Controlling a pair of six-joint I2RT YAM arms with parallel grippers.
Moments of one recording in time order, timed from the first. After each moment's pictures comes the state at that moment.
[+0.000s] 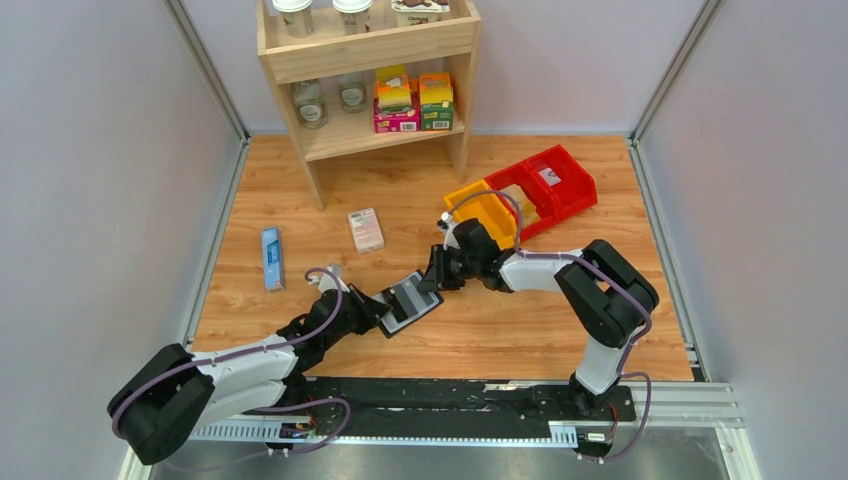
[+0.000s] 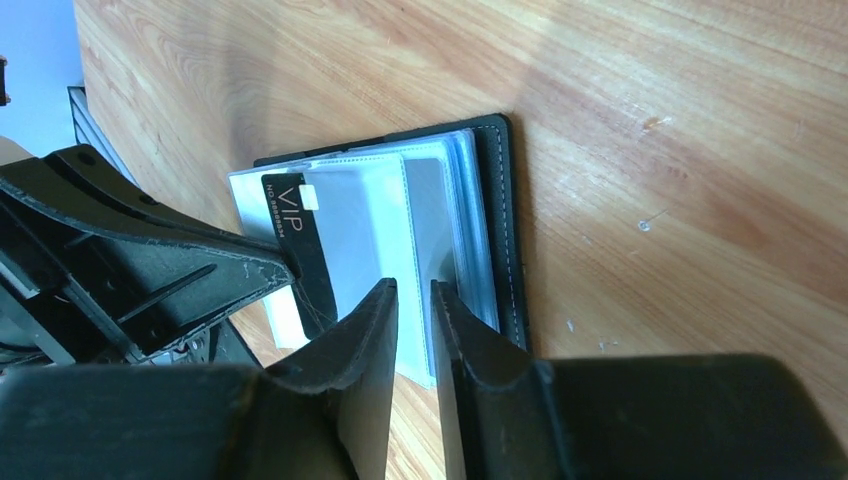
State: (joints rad) left arm -0.74 0.98 0.07 0.38 -0.13 -1.23; right arm 0.70 1.78 0.85 0.20 -0.43 0.68
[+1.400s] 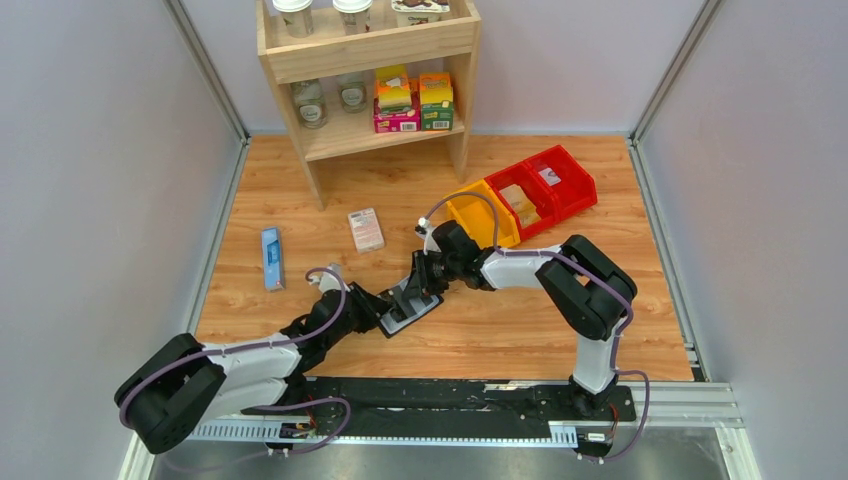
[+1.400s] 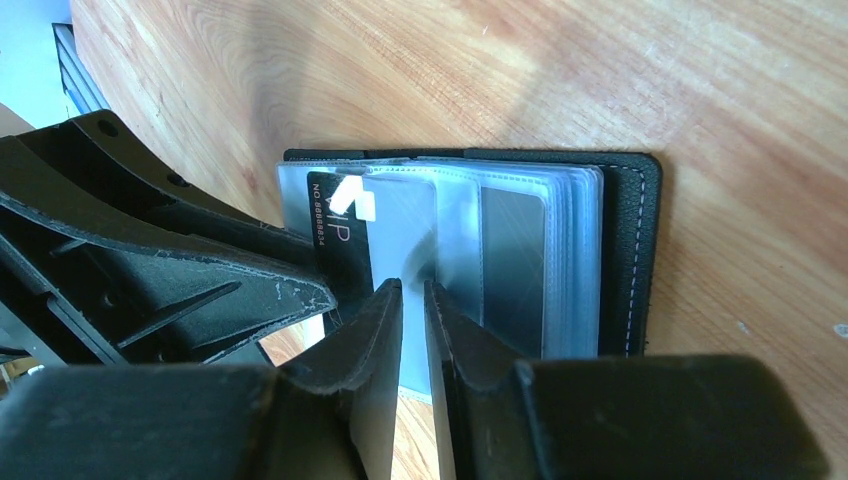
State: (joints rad) left arm -0.74 1.05 0.06 0.48 -0.14 -1.24; right arm 0.79 1.88 0.97 0.15 -0.46 0.65
